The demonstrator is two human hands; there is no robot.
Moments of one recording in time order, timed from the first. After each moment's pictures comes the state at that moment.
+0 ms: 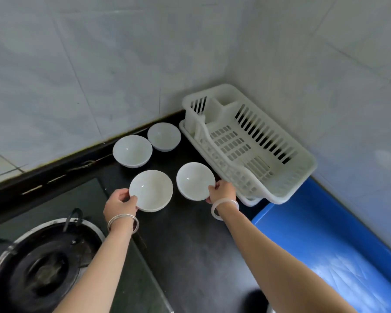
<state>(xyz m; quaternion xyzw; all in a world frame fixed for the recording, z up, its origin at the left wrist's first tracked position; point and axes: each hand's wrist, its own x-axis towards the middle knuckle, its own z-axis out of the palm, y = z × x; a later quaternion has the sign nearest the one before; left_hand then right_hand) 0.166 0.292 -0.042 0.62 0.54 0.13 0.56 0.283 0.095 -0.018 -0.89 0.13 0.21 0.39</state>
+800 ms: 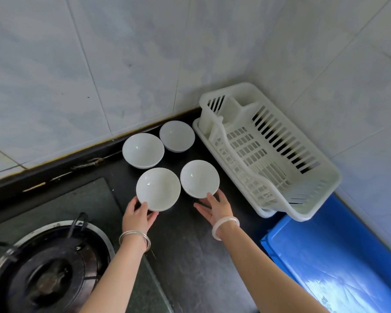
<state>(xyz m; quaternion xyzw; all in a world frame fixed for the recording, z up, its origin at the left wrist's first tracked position) 0.165 0.288 -0.067 0.38 0.51 0.10 0.77 0.268 0.129 -0.053 -0.58 0.31 0.29 0.70</state>
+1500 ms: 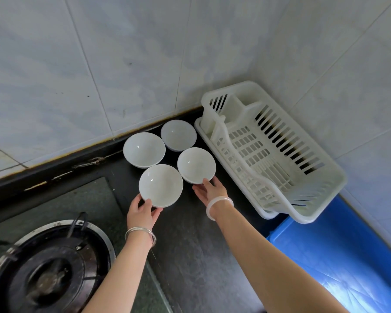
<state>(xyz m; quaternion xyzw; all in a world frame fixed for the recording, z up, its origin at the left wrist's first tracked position) 0.179 0.282 -0.066 0.35 0.52 0.12 0.77 0.300 0.161 -0.044 -0.58 0.32 0.28 0.69</state>
